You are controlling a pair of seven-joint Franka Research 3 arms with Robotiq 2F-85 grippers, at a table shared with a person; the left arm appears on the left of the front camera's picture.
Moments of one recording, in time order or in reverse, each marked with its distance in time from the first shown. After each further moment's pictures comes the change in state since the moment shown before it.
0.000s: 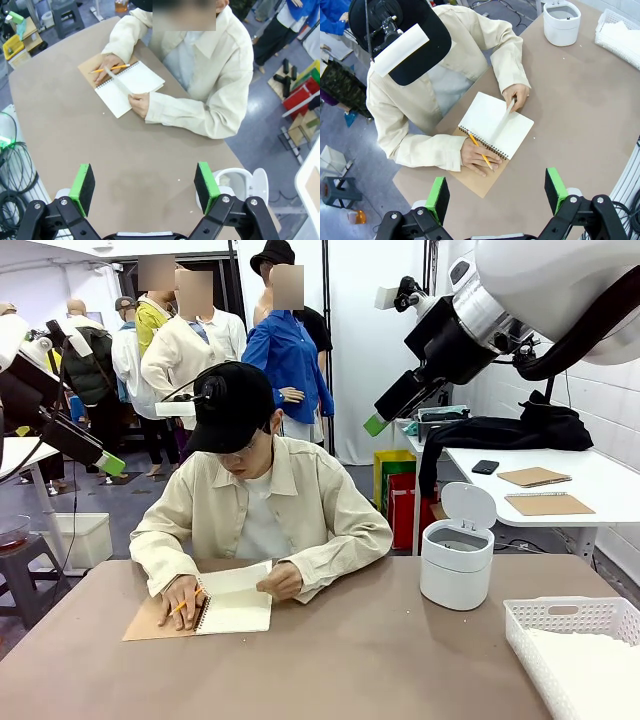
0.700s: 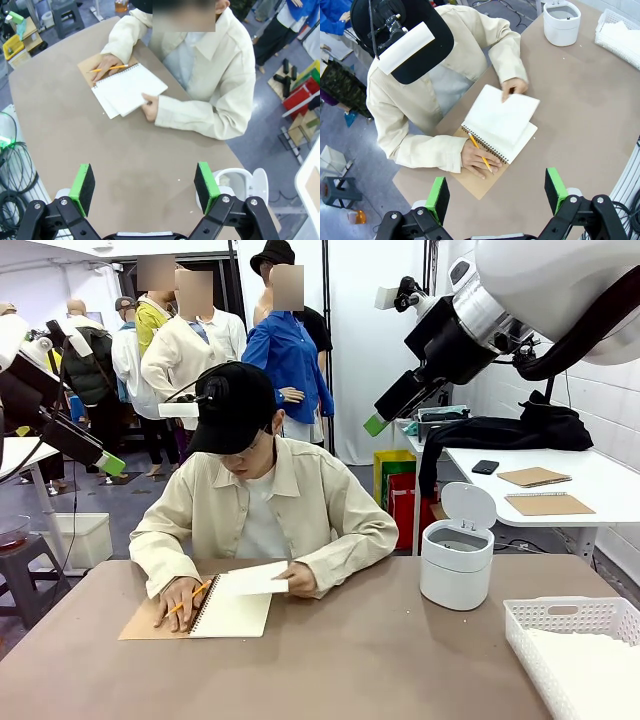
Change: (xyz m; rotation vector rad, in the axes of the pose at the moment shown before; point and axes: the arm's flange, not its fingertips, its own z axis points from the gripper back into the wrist) left arm 0.000 0.000 0.000 0.000 0.000 0.000; right arm 0.000 0.000 0.000 0.000 0.000 0.000
